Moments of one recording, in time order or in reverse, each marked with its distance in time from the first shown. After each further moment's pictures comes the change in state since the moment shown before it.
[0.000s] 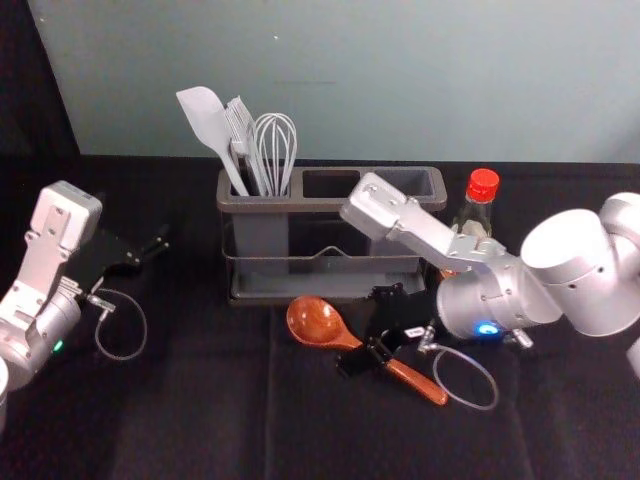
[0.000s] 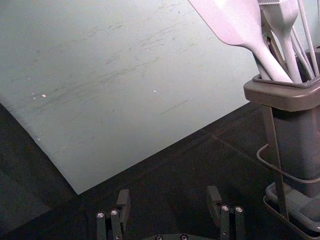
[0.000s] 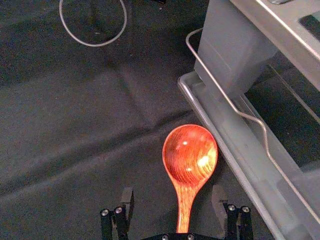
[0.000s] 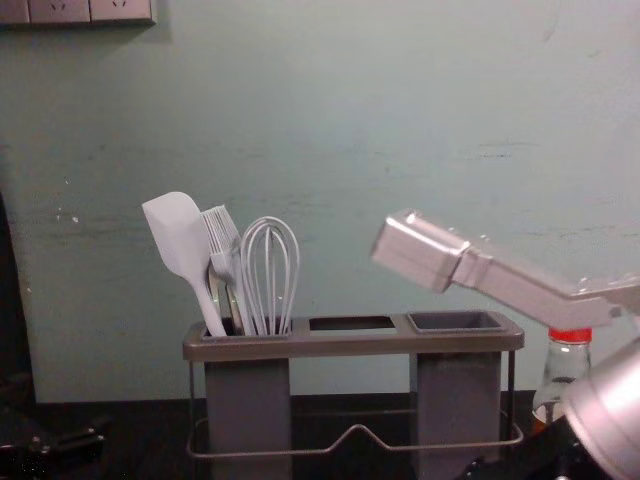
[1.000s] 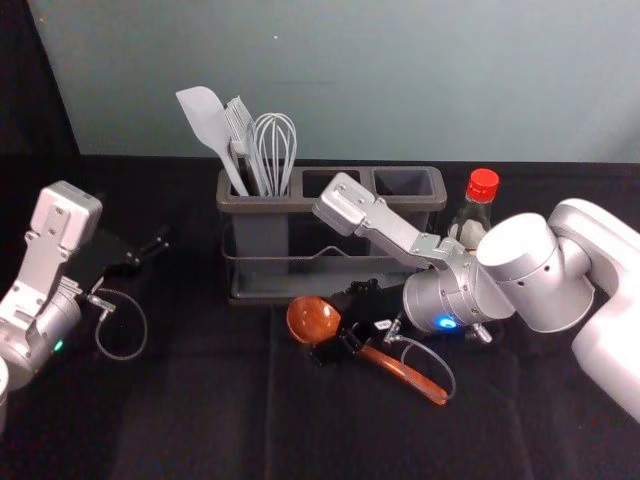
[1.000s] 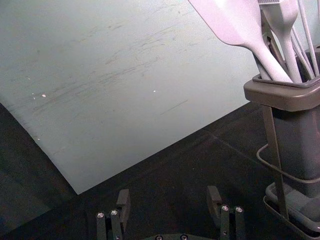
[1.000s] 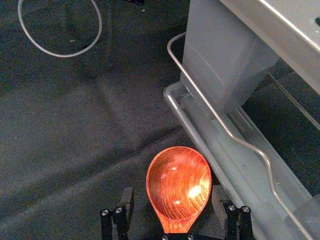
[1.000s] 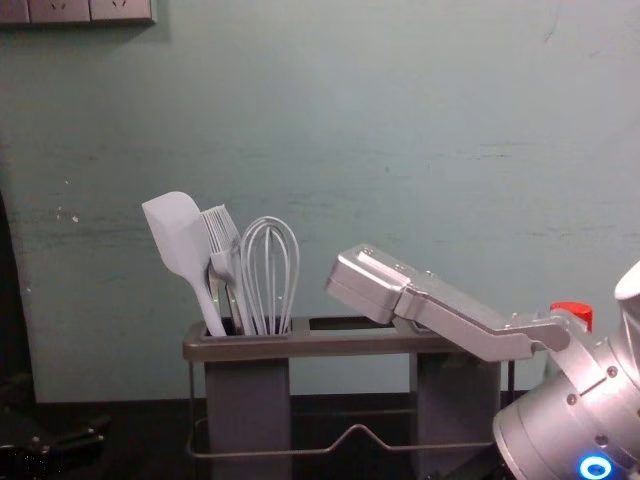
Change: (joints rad) left arm 0.000 0.000 0.000 0.000 0.000 0.000 0.000; right arm 0.031 -0.129 -0.013 0.173 -0.032 -0.044 -0.041
